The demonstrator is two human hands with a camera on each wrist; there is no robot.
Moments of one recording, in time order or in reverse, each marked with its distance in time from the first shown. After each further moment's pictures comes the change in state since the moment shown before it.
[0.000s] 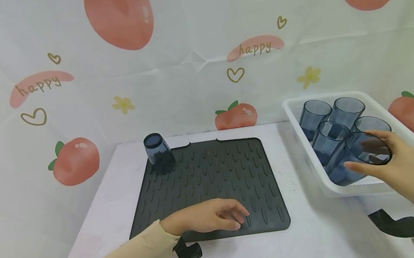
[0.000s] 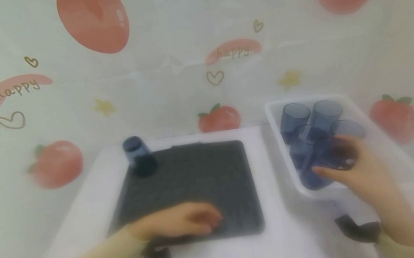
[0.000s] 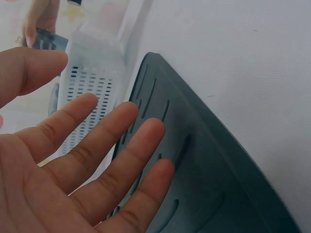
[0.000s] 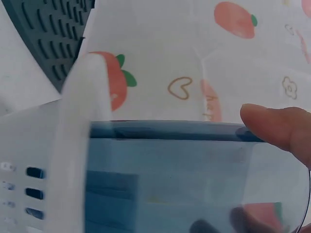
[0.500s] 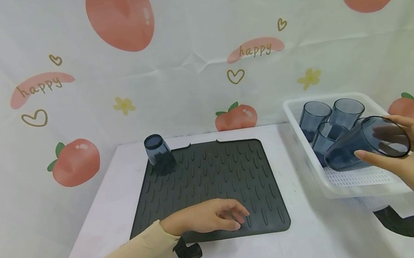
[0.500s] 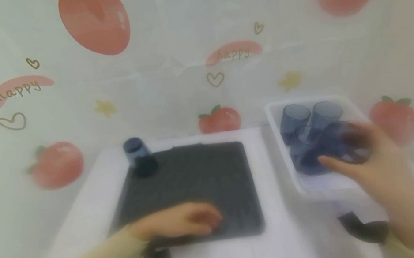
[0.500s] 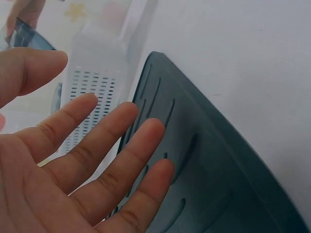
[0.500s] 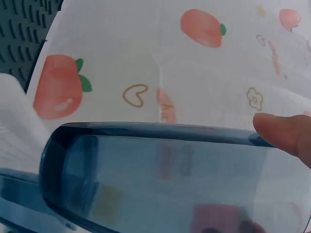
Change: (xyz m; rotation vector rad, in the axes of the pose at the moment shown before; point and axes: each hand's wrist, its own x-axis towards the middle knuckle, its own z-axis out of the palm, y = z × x) left_hand 0.000 0.002 -0.001 0.006 0.007 -0.009; right_hand -0.013 -0.028 -0.023 0.247 0.199 -0.043
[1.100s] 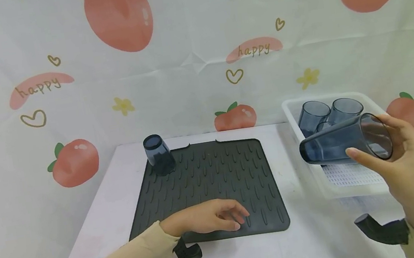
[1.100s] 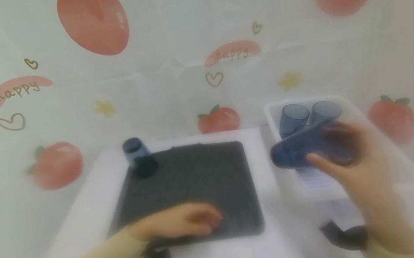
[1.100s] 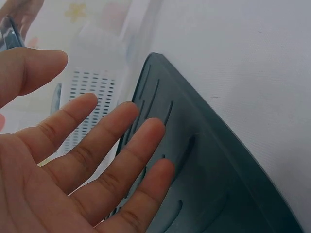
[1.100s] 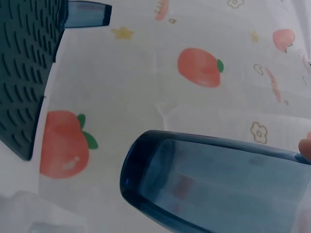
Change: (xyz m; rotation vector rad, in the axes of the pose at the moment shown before) left_hand 0.001 -0.001 0.001 0.003 0.001 0.005; right_hand -0.010 -0.016 0.036 0.771 0.164 -0.170
